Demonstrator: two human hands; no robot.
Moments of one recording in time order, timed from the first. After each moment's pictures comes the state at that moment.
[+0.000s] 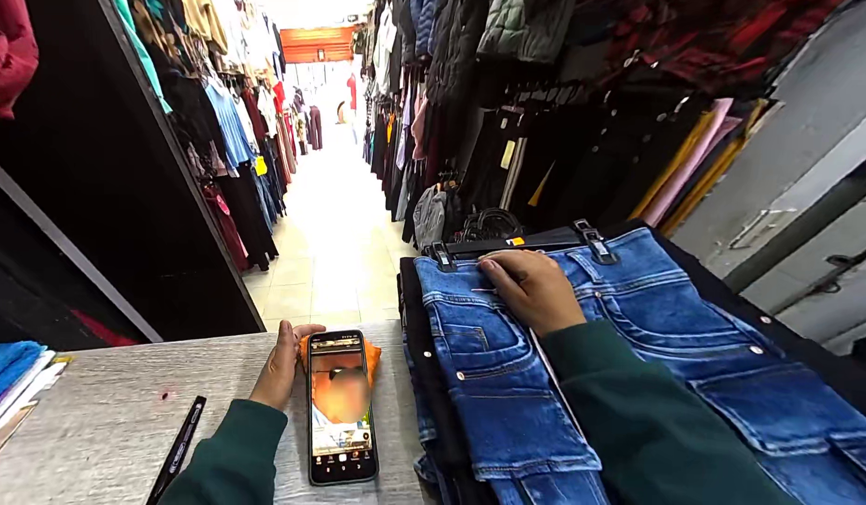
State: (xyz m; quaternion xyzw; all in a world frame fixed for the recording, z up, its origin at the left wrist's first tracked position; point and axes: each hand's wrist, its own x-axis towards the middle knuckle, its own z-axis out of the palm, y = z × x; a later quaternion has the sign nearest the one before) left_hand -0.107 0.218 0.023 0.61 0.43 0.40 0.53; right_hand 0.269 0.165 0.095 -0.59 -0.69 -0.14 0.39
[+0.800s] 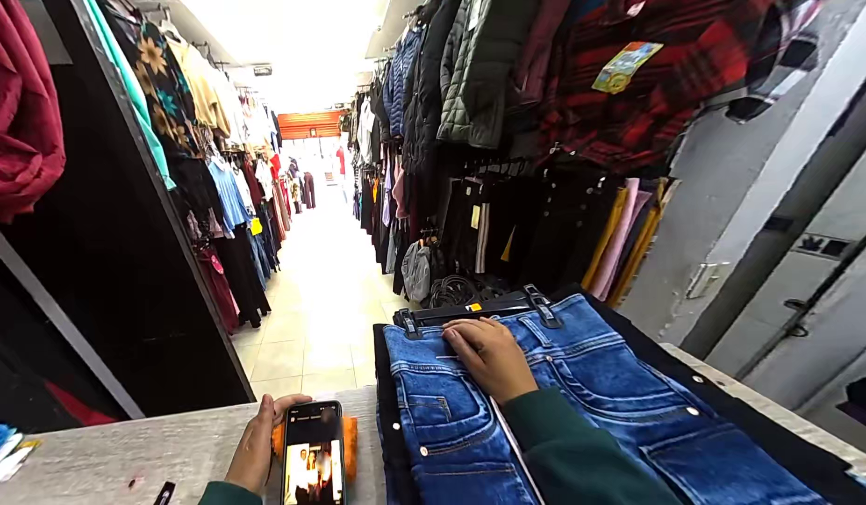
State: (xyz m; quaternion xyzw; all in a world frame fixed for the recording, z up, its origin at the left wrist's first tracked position) left_hand -0.094 0.214 0.038 0.61 0.38 0.44 0.55; right_hand 0.276 0.176 0.077 -0.59 -0.68 -0.14 0.41
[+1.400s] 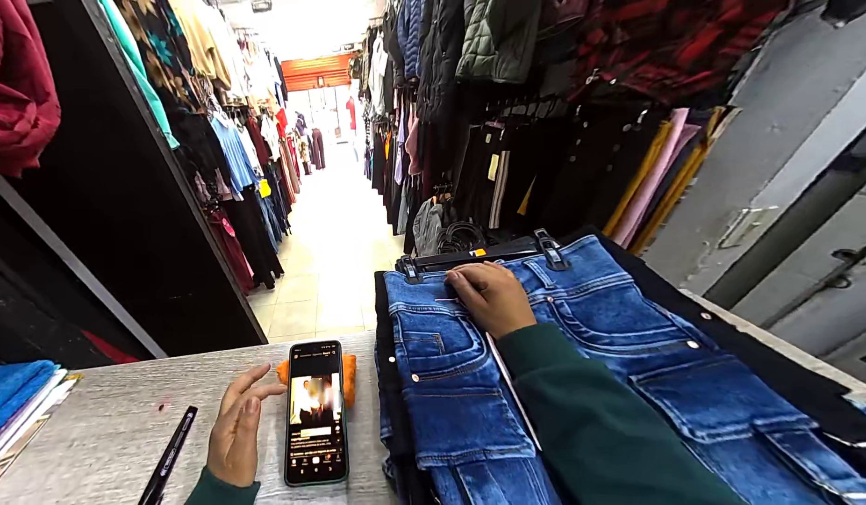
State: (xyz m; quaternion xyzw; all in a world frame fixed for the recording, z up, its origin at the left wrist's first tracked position) left_hand -0.130 0.146 0.010 0.71 0.36 0.57 0.22; right_hand 0.271 0.163 0.088 -0.55 -0.69 -0.13 0.45
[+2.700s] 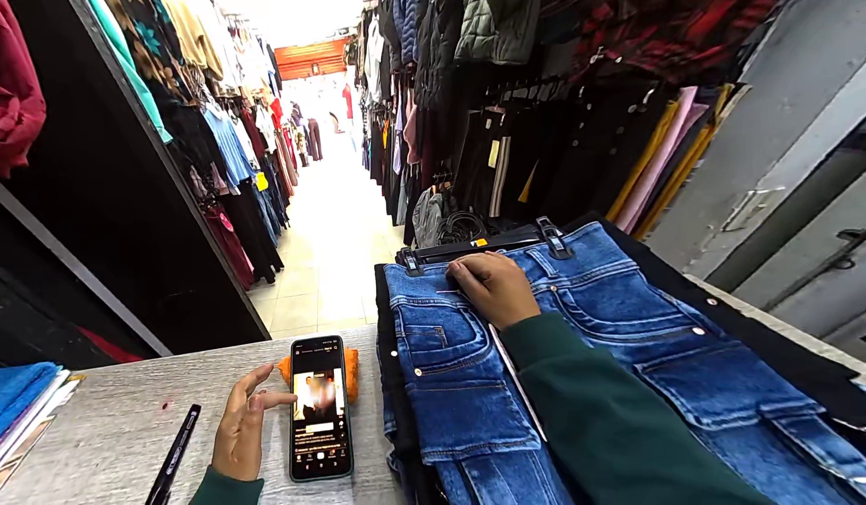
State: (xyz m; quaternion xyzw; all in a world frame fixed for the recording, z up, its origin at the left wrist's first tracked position) left_hand -0.129 0.140 0.012 0.69 0.40 0.53 0.27; right_hand 0.270 0.163 0.090 -0.56 -0.69 -0.12 0.45
